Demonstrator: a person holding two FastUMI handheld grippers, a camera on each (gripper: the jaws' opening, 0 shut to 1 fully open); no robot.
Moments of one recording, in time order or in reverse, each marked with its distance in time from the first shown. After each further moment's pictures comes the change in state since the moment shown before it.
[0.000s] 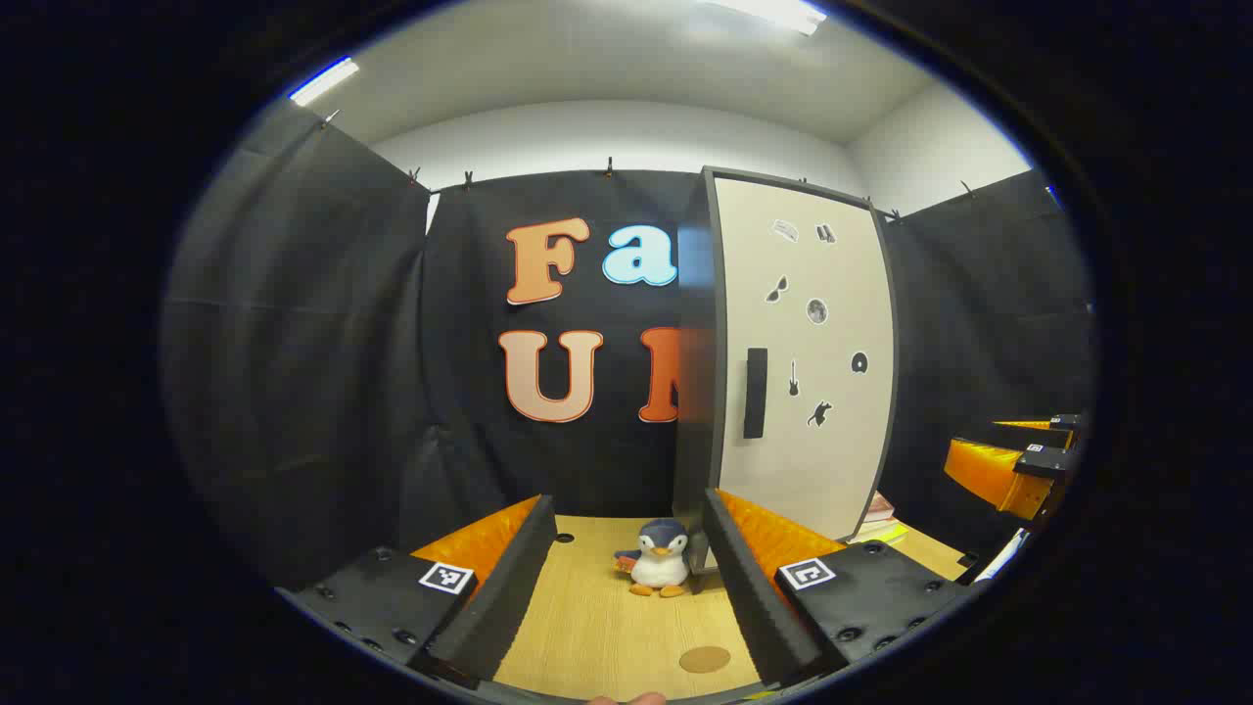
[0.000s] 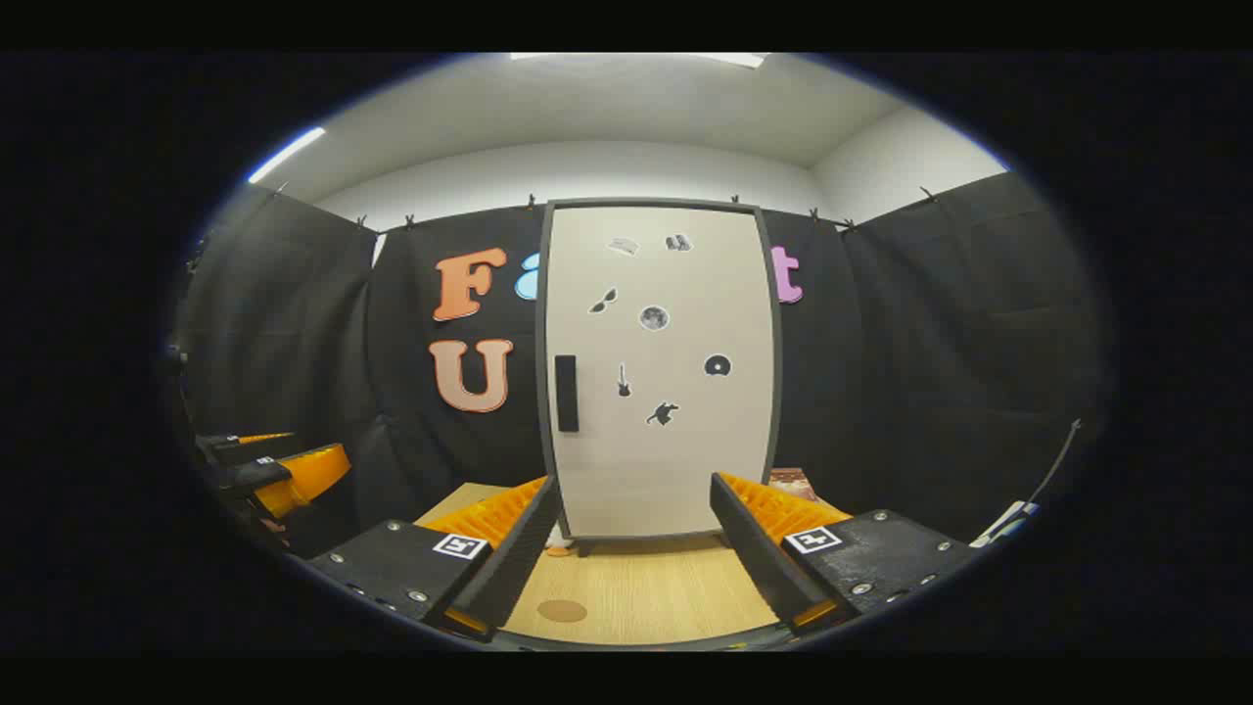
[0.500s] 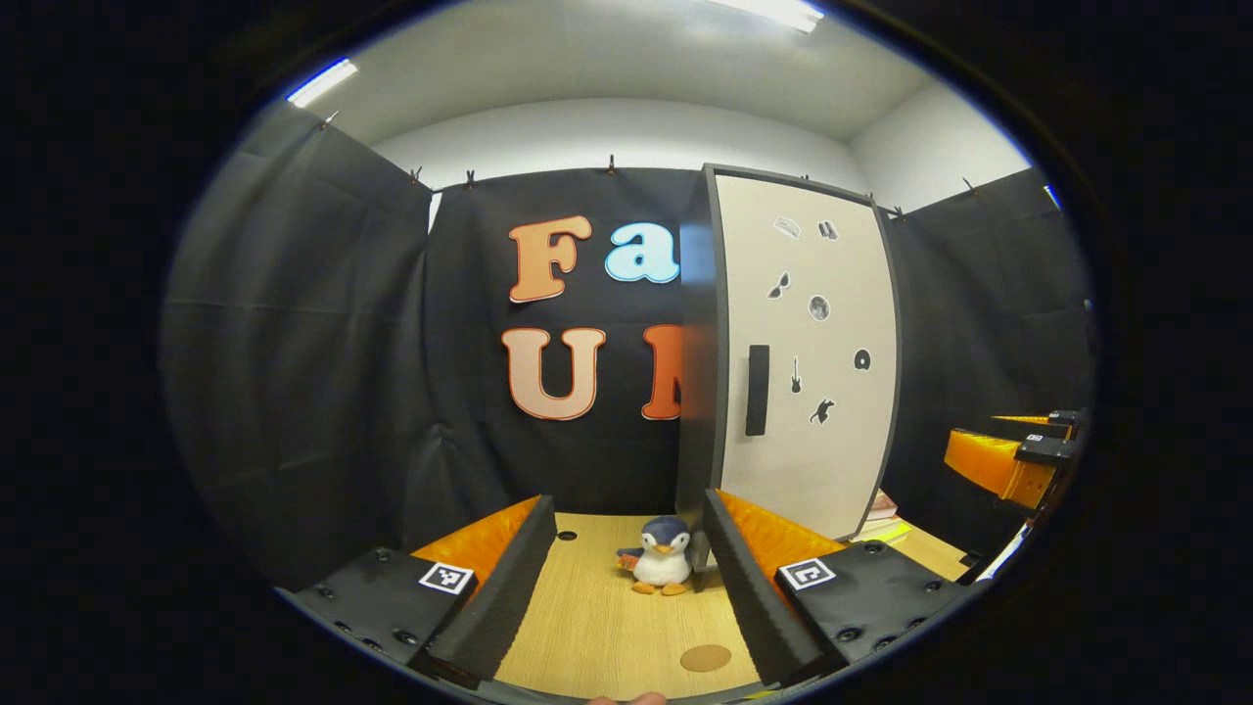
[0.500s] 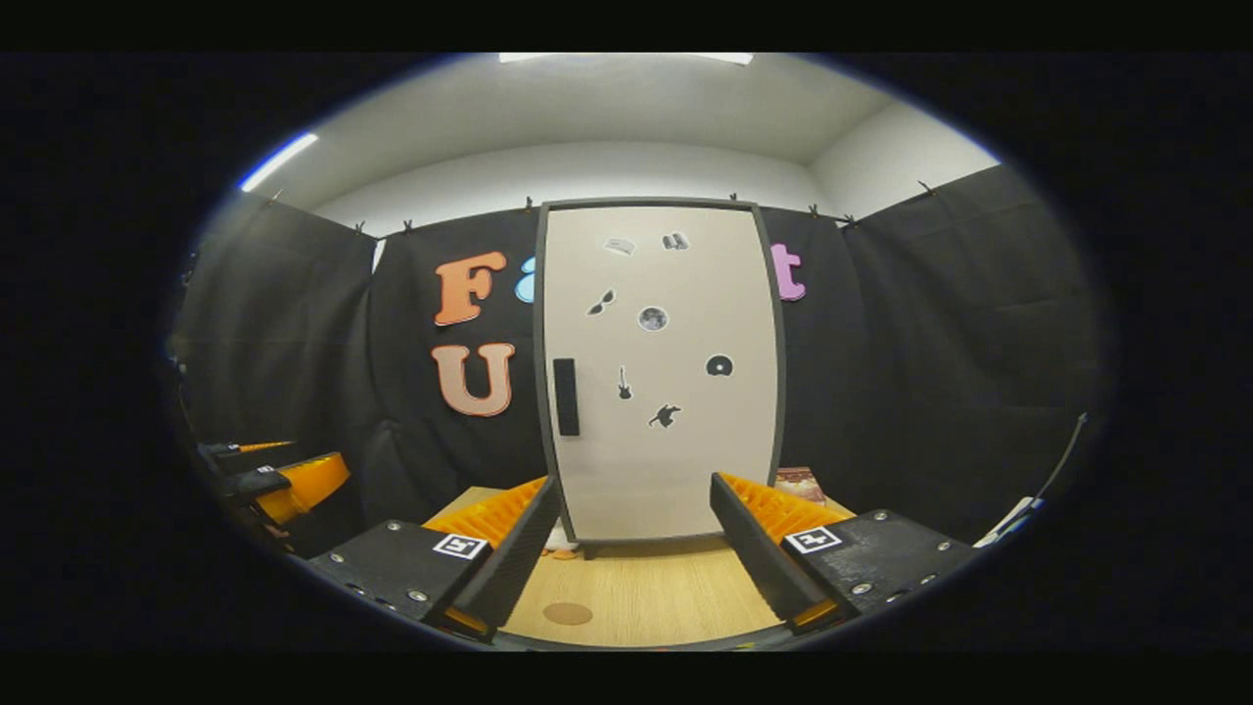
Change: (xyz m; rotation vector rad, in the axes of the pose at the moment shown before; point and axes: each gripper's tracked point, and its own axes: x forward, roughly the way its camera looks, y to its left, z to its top) left arm 0.003 0.000 -0.005 -0.001 0.015 0.016; right arm 0.010 -0.005 0.003 0.012 -0.007 0.012
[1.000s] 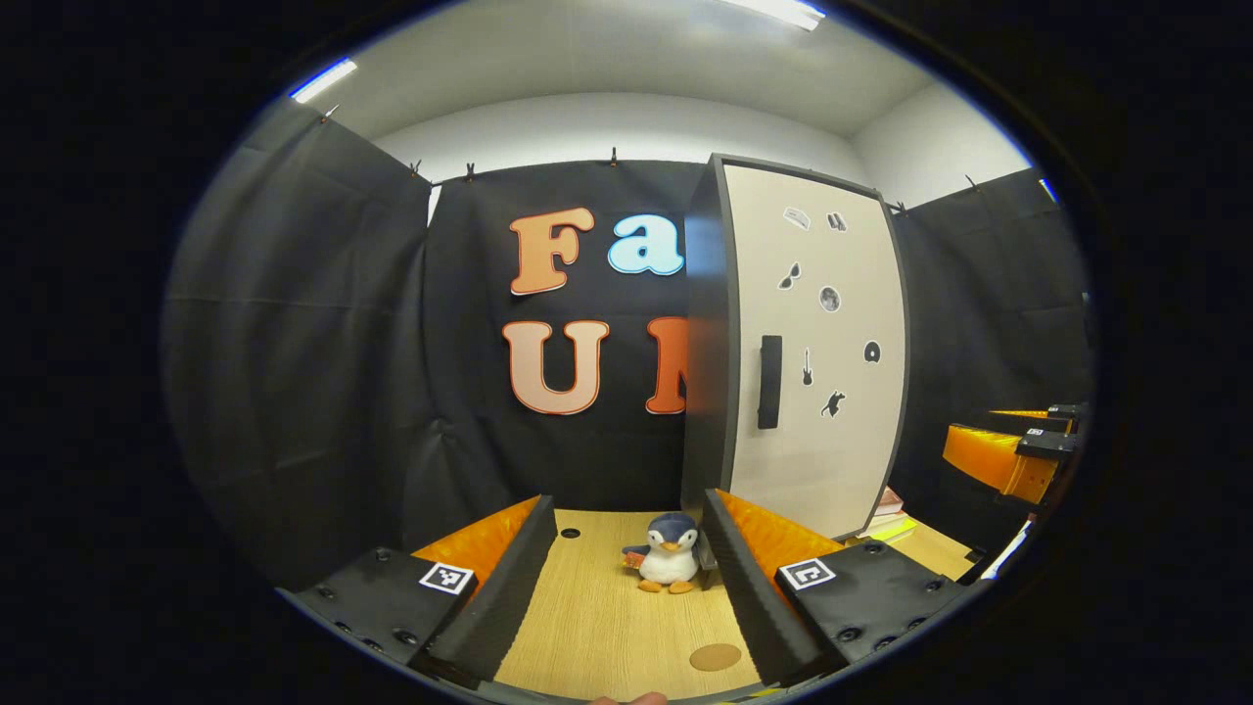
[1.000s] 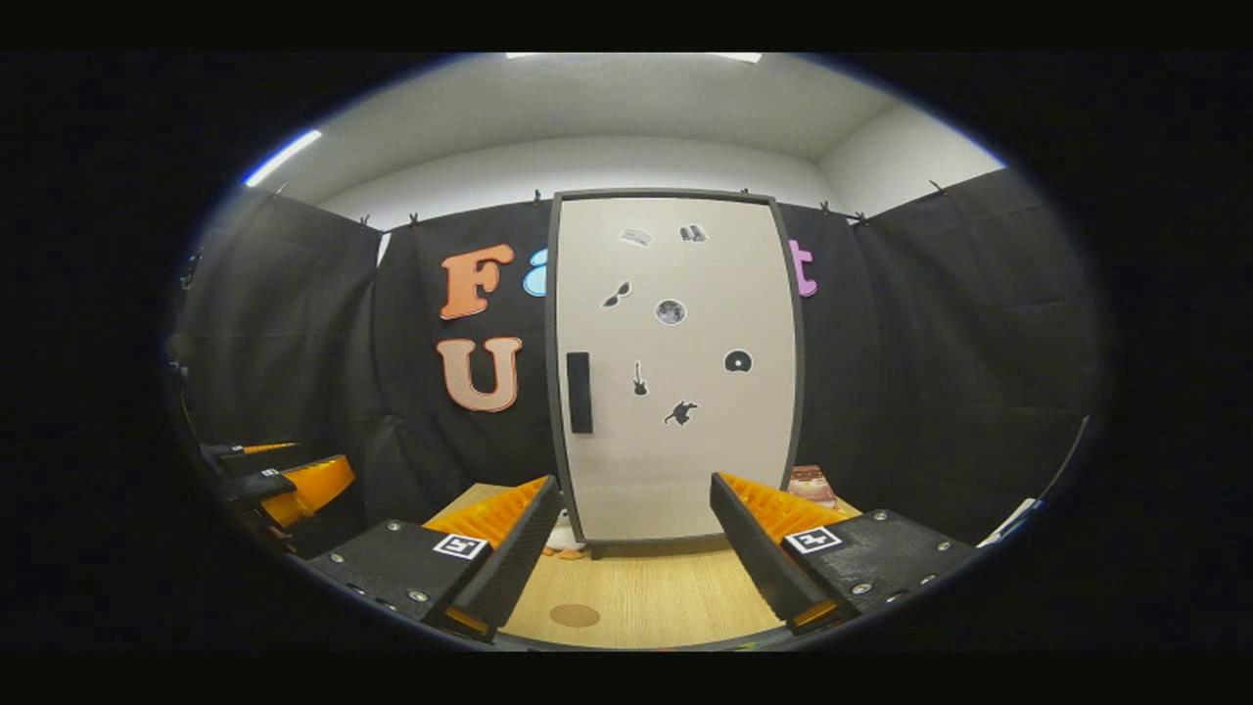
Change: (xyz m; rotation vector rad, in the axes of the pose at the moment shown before) left arm 0.017 0.014 -0.014 -0.011 0.018 0.000; right arm 0.020 0.025 -0.006 -0.003 0.019 0.011
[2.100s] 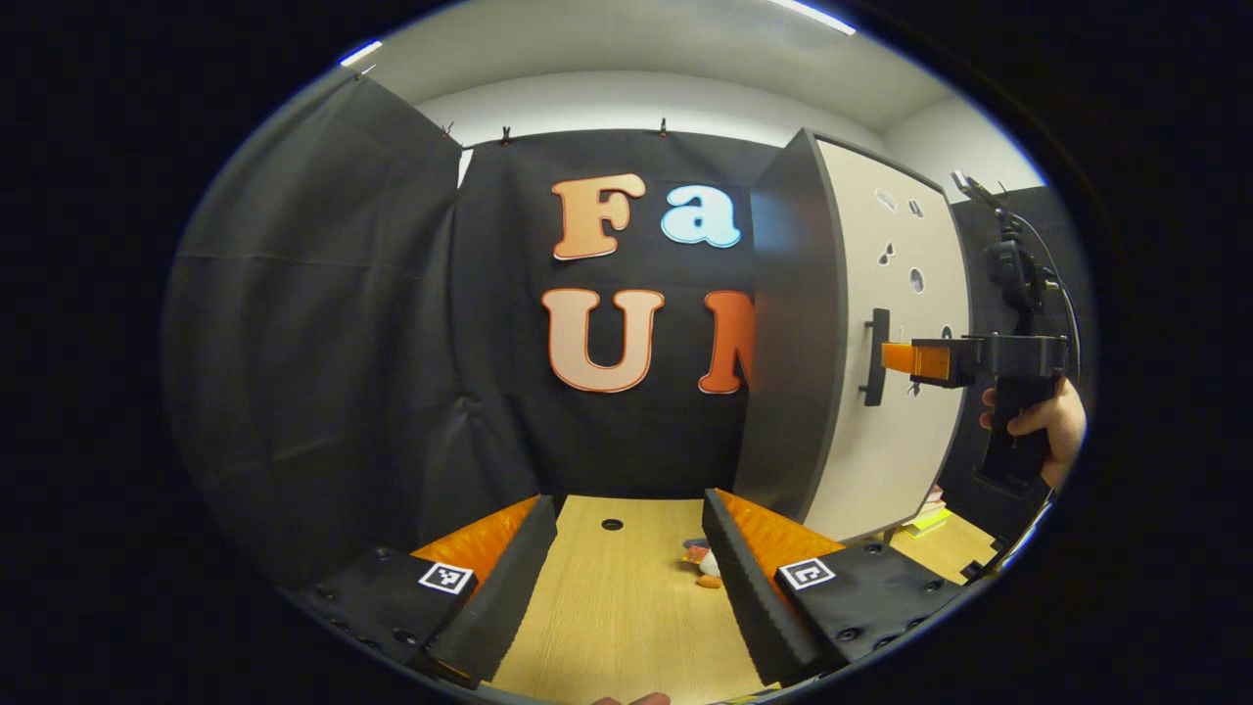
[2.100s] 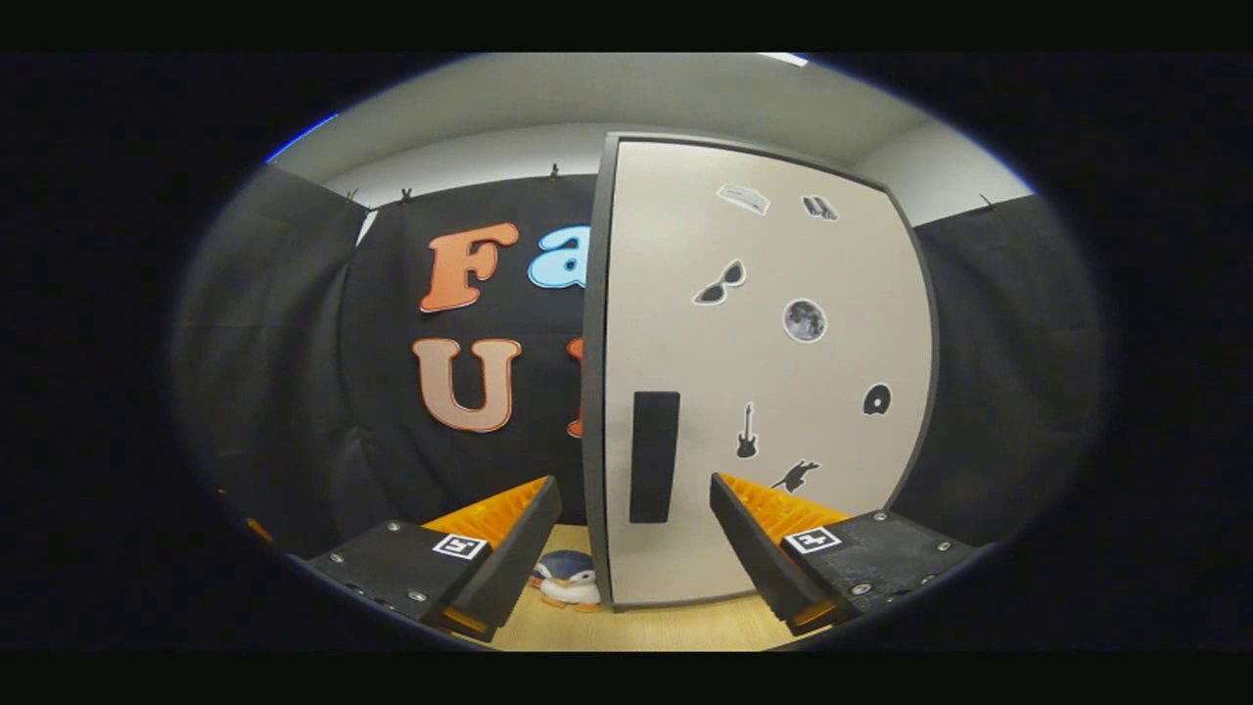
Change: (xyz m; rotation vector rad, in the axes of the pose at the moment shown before) left arm 0.065 0.136 -0.036 -0.028 0.064 0.057; right arm 0.226 0.087 0.032 -0.056 -0.004 -0.018
